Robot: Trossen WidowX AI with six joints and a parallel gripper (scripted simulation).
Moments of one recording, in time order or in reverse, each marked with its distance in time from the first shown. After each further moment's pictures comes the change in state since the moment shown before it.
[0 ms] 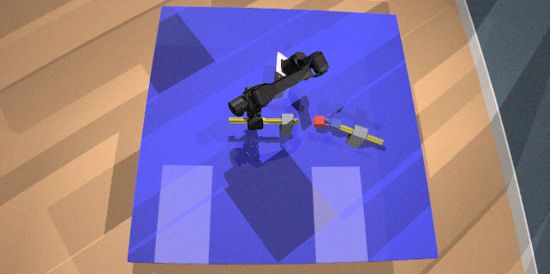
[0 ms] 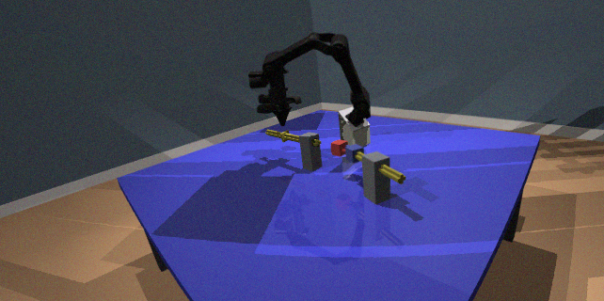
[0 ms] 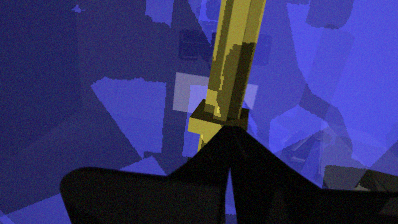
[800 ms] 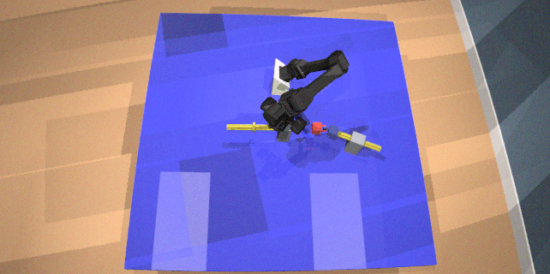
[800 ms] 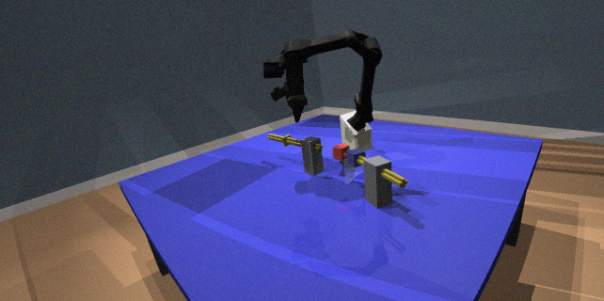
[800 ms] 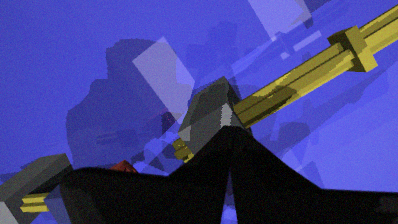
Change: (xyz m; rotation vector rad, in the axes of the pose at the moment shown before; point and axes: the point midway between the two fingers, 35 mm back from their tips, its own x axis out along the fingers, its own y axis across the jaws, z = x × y) arm -0.051 0.041 -0.117 -0.816 -0.057 0.036
